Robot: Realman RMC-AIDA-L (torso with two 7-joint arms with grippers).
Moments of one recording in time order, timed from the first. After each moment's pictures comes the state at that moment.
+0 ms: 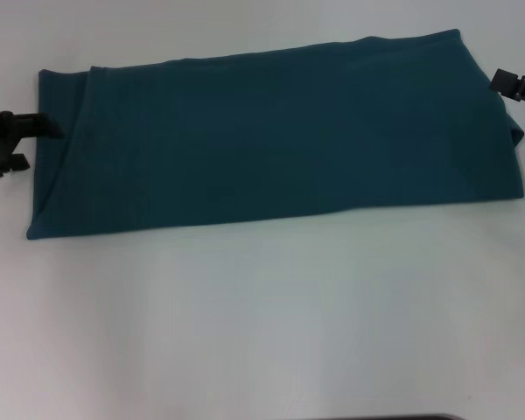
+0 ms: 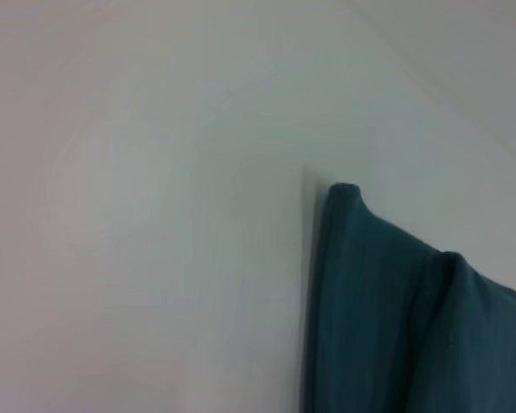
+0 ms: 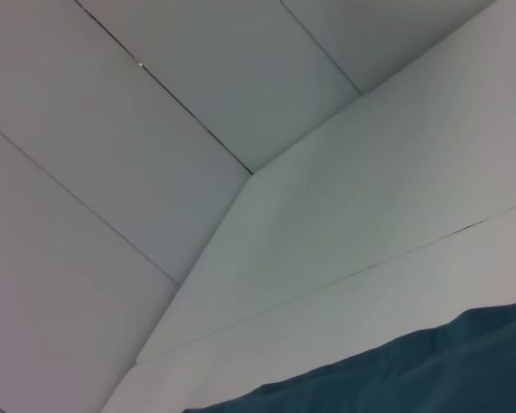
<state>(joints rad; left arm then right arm) -0.53 -2.03 -2.46 -0.80 -0.72 1.18 -2.72 0.33 1.98 -0.56 -0.59 -1.79 -1.49 1.85</state>
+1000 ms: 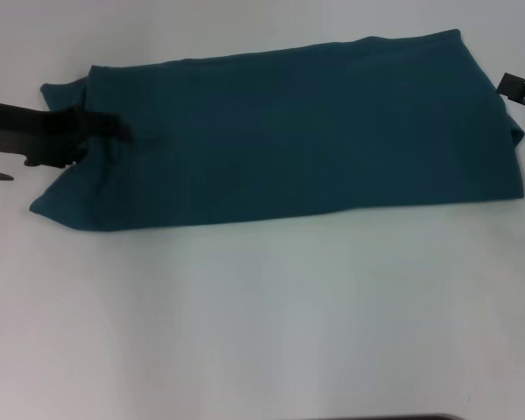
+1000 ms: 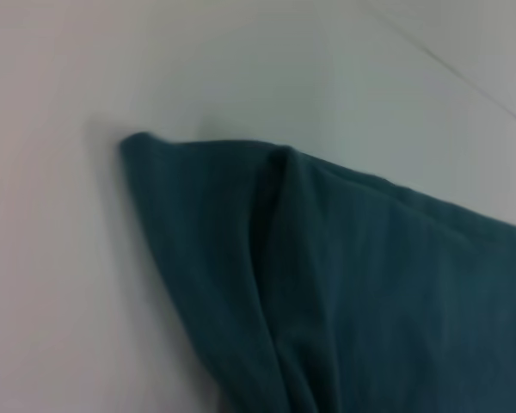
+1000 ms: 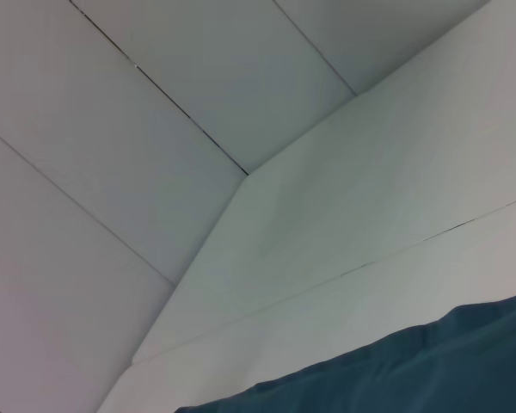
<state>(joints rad) -0.64 -2.04 -2.35 -0.79 -0.70 1.31 -2.73 0.32 1.97 -0.55 -0.58 -1.79 -1.49 1.84</state>
